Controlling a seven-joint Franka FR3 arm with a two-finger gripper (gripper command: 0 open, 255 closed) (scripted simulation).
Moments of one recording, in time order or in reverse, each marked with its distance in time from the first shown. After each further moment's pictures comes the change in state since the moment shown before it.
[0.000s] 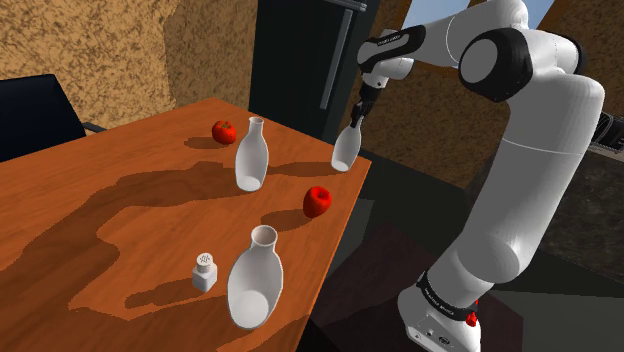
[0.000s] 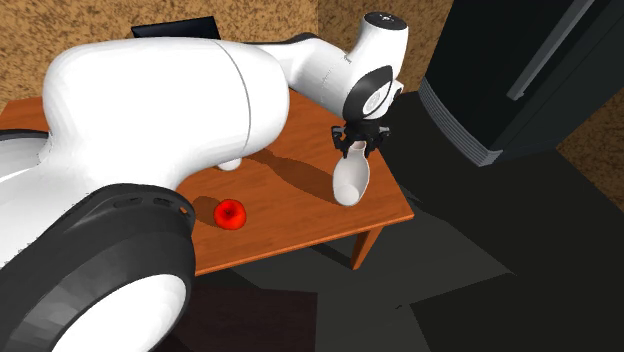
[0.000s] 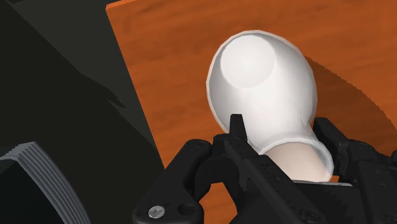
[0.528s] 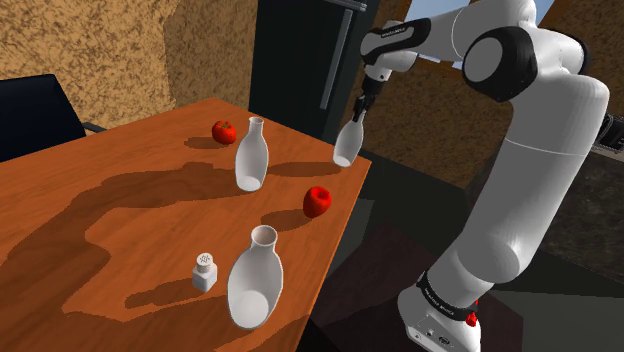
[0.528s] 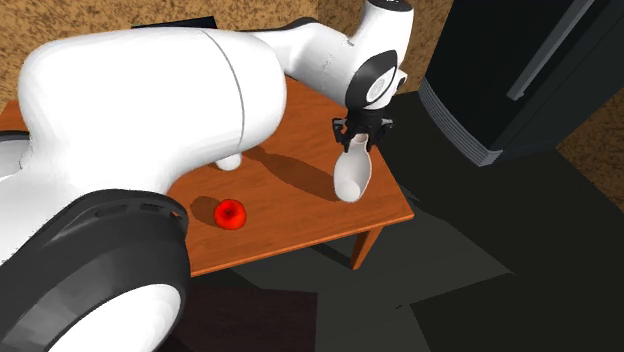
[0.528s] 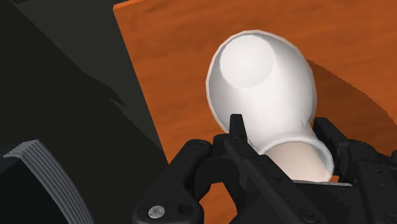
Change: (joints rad) arm 0.001 -0.018 -0.005 0.042 -0.013 -0.059 0.009
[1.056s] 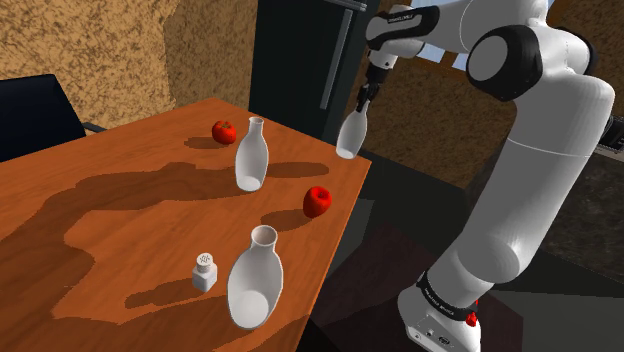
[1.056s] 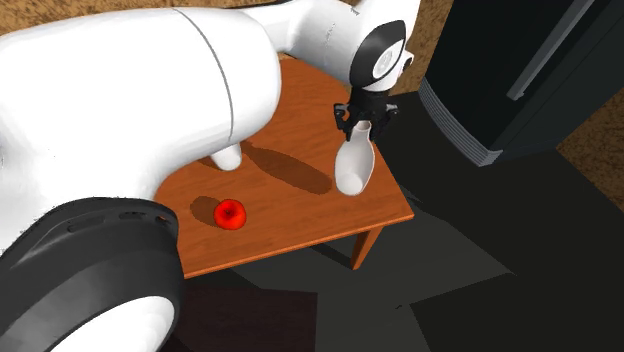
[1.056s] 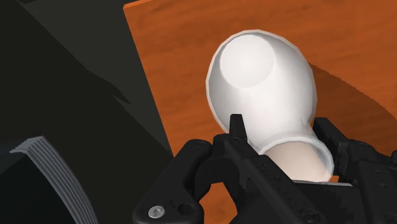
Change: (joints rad) arm -0.001 -0.020 -0.005 0.083 -0.014 -0.100 0.011
